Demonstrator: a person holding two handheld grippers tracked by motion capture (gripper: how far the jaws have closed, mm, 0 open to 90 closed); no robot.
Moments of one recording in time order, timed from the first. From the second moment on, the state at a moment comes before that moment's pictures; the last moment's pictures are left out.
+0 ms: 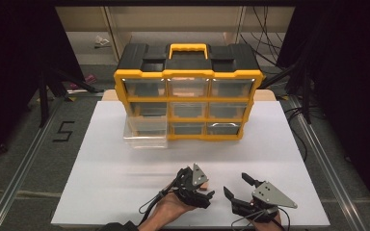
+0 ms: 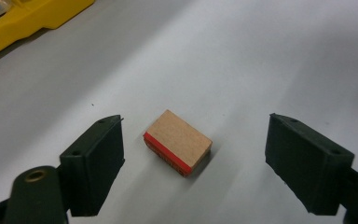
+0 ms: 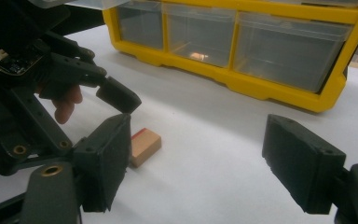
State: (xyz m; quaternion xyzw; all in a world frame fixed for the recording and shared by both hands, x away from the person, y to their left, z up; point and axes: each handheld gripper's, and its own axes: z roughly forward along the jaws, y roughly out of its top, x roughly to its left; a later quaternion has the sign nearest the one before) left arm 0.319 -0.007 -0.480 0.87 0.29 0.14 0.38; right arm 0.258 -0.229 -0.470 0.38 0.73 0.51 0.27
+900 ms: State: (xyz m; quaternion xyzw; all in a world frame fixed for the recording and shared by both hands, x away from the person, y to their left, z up) left arm 0.324 -0.018 -0.494 0.88 0.29 0.16 0.34; right arm 0.258 -0.229 -0.469 0.38 0.73 0.51 0.27
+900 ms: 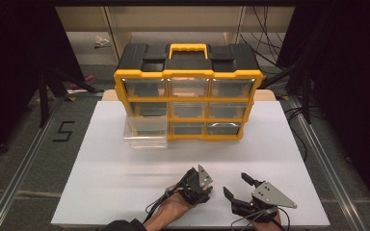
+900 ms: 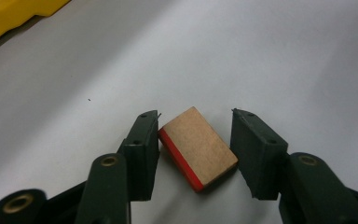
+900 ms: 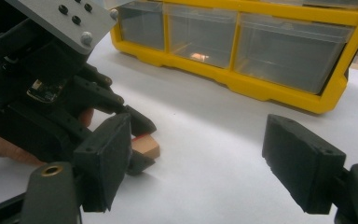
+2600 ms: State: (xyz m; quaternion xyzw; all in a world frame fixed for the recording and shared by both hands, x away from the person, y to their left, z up) left arm 0.320 0.010 -0.439 0.83 0.28 0.18 0.44; right arm 0.259 -0.229 -0.469 0.38 0.73 0.51 0.27
